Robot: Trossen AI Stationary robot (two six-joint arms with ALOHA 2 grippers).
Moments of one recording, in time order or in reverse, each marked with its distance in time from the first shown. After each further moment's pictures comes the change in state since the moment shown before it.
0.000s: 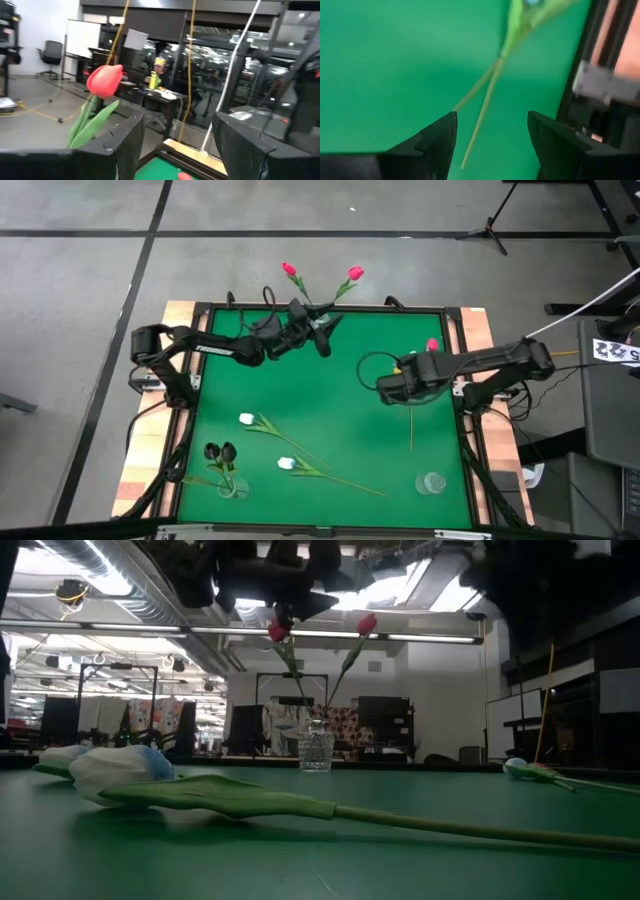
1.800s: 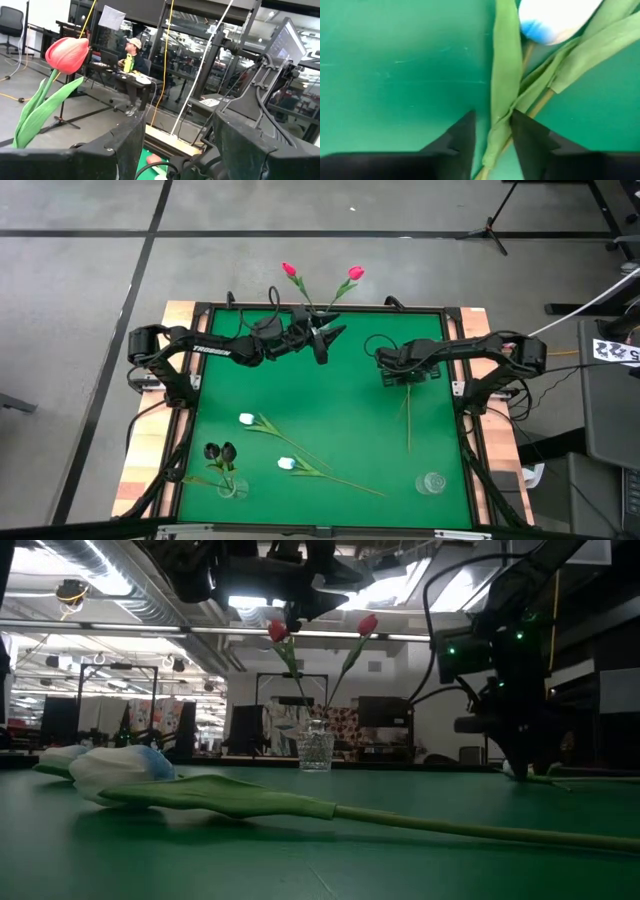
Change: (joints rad) left arm -0.009 -0.021 0.000 -0.083 0.133 -0.126; right arm -0.471 0.041 -0.578 0.685 -0.032 -0.373
